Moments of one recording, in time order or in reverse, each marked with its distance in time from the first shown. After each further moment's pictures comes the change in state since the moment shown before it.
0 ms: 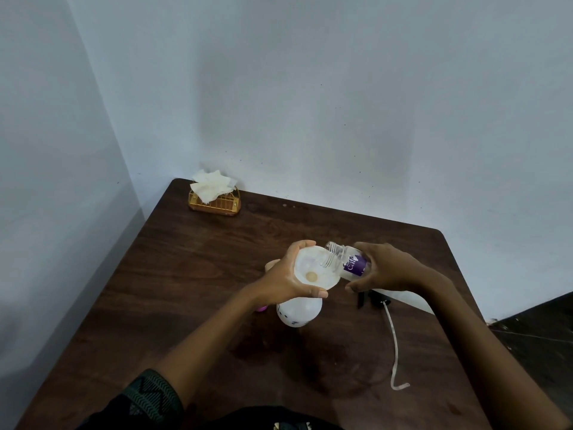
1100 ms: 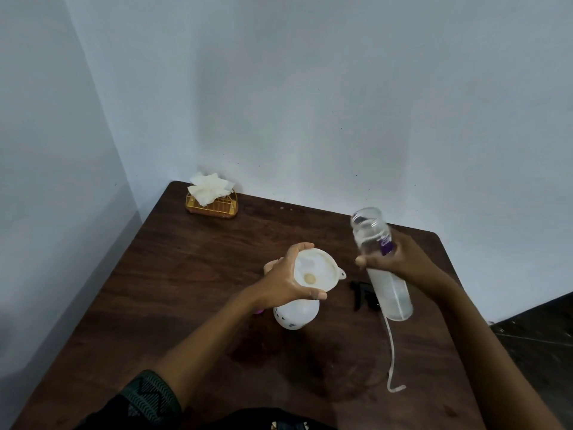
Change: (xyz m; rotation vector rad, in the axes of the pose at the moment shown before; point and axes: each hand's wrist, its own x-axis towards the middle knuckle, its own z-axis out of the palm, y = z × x) left_hand 0.000 0.005 0.003 0.071 0.037 -0.032; right_hand -0.016 0.020 -0.008 0.654 0.289 -0.106
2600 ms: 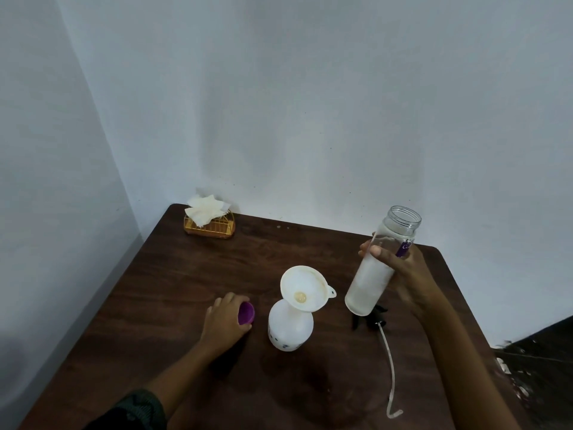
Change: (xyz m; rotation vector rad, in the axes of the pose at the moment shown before) left_hand -0.013 -0.106 -0.009 0.615 0.338 -0.159; right_hand 0.002 0.019 -0.005 0.612 0.263 -0.054
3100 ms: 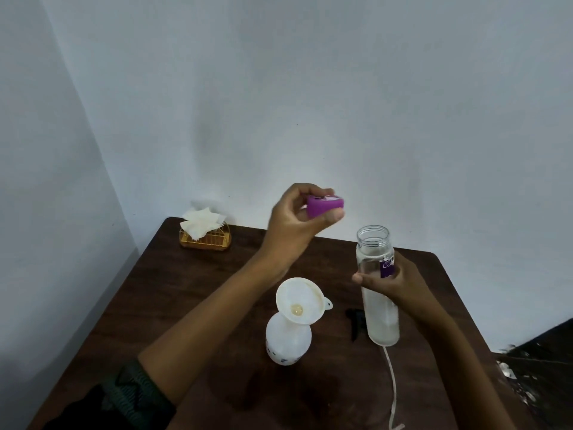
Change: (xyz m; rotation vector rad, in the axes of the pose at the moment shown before) left_hand 0.006 0.204 -0.175 -1.324 0.120 0.400; right_hand -0.014 -0.009 0.001 -0.369 -0.069 -0.046
